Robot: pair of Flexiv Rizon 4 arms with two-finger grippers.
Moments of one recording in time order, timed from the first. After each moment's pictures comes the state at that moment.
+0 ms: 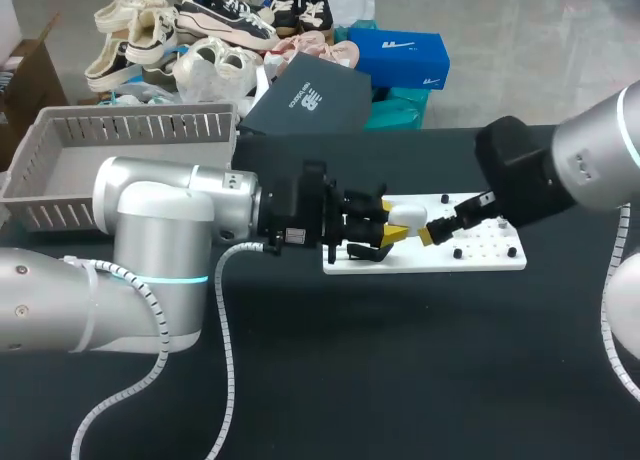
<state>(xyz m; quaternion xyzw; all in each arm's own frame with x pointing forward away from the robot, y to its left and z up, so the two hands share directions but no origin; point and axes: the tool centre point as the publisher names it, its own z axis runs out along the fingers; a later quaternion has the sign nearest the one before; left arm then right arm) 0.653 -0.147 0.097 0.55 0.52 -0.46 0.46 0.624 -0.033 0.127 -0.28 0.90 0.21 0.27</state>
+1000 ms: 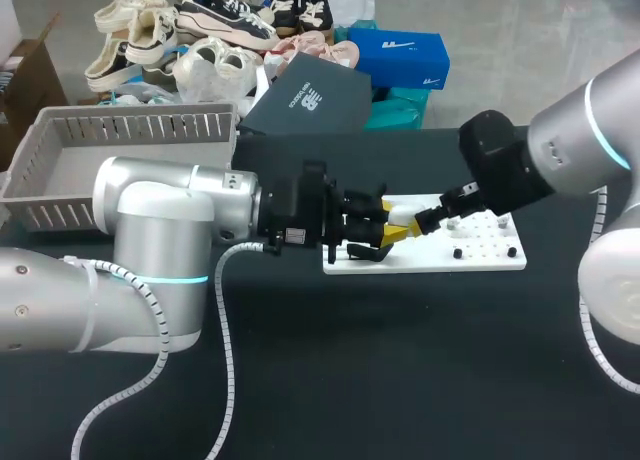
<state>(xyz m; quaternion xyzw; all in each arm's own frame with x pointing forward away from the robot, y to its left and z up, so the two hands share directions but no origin) 0.653 -0.147 0.097 0.55 0.52 -0.46 0.46 0.651 -0.027 0.114 -0.27 0.91 0.20 0.25</state>
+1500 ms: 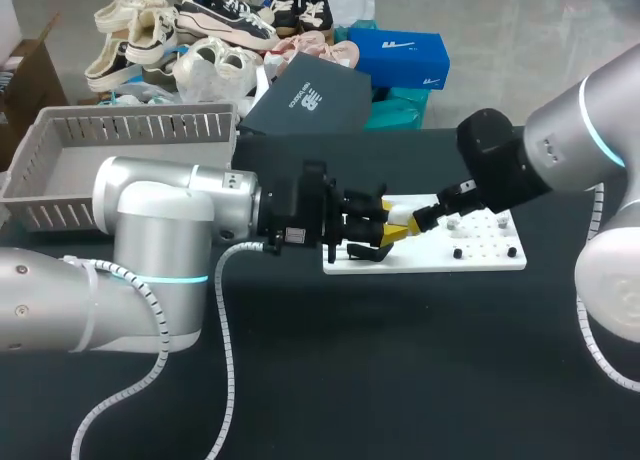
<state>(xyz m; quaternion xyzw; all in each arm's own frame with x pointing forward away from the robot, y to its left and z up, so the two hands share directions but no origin) 0.654 -0.146 0.097 0.55 0.52 -0.46 0.46 0.656 -0.027 0.112 -0.26 0.91 0.19 0.25</state>
